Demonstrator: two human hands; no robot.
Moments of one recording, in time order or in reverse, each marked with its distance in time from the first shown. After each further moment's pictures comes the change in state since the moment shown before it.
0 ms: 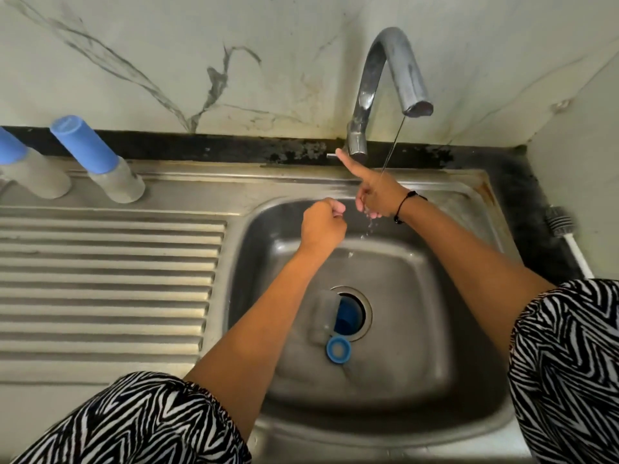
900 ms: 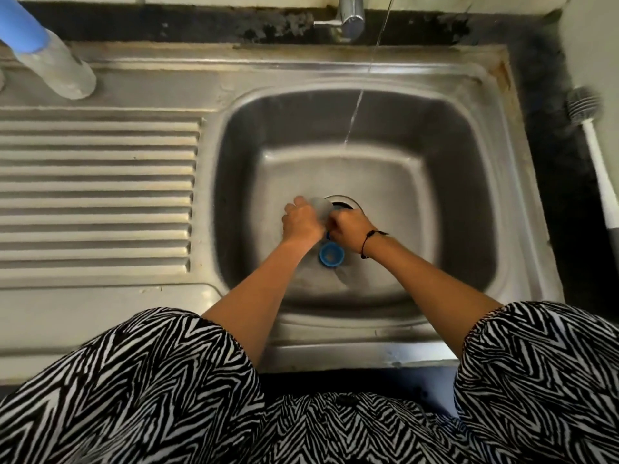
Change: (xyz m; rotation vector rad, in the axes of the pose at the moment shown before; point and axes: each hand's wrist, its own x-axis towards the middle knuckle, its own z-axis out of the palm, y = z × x) left_hand -0.075 -0.110 0.050 0.429 -0.241 -0.384; right_hand -0.096 0.060 0.178 -0.297 -0.205 0.111
